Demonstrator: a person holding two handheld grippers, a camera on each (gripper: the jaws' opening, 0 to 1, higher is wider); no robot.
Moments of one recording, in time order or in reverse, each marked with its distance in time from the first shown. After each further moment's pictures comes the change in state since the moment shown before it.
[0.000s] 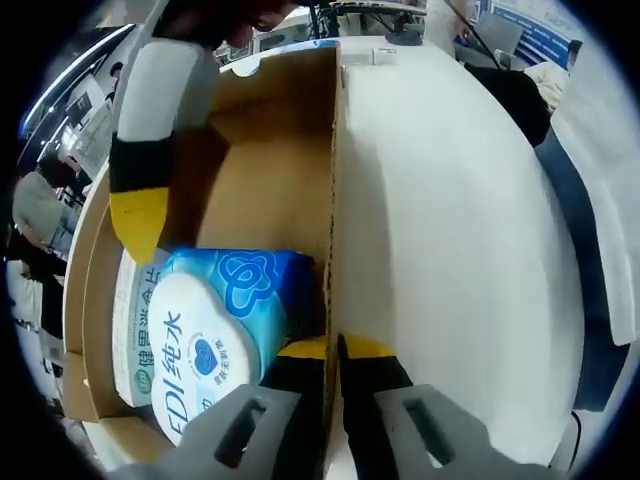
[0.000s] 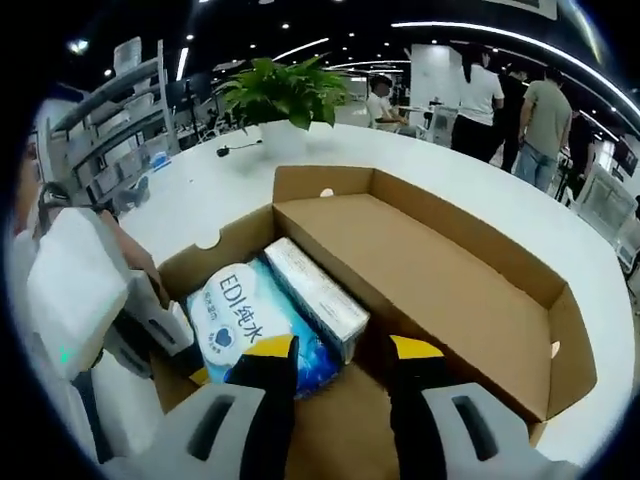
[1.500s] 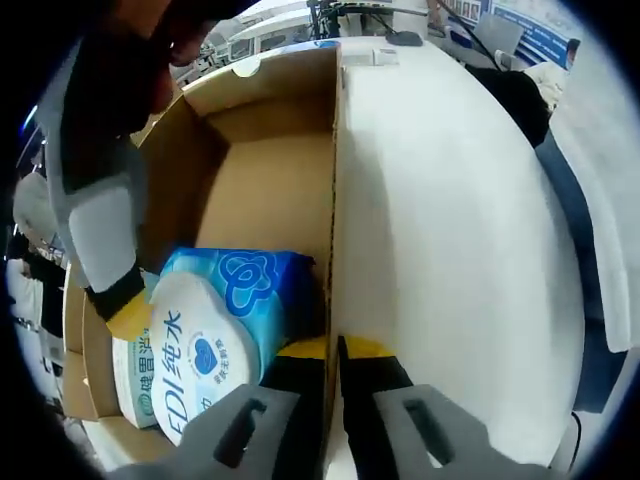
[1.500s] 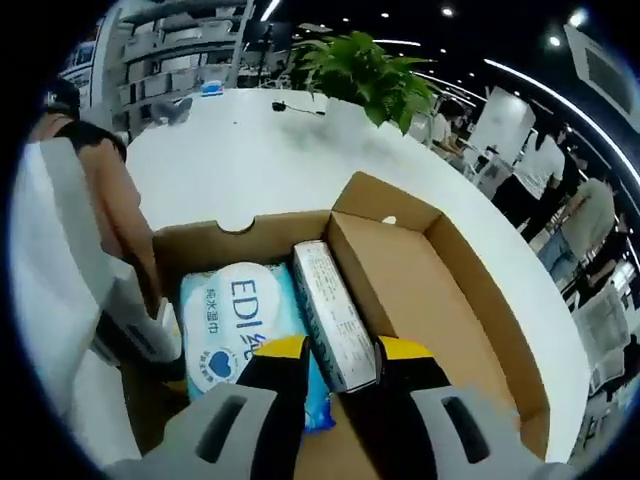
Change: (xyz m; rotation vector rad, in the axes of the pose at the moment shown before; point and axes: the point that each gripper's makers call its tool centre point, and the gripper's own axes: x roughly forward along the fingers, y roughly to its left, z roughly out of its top) left arm 0.002 0.002 0.005 -0.003 -0.003 0.002; right arm 0.034 0.031 0.028 -0.482 0.051 0.014
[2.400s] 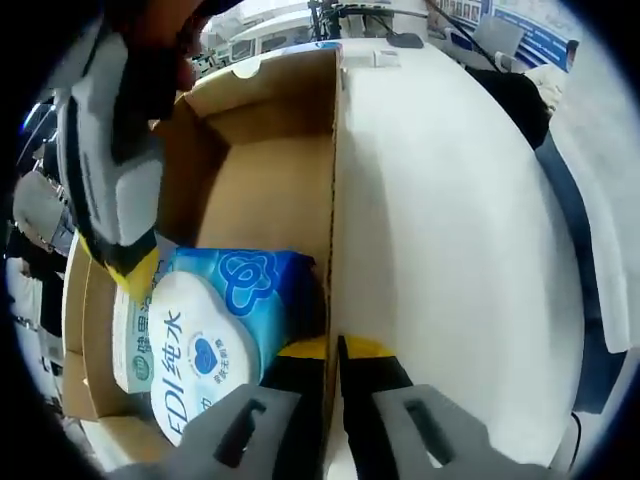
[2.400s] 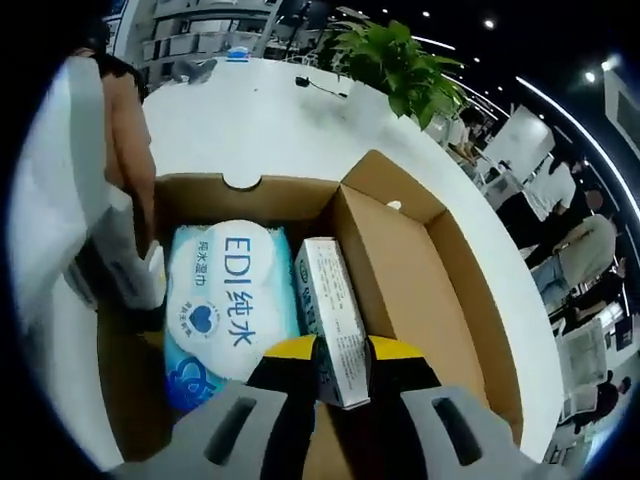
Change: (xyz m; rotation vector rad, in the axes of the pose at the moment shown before) left arm 0.001 0.000 0.001 -0.003 -0.007 -0.002; right arm -0.016 -0.018 -0.035 -0.106 0.073 -0.036
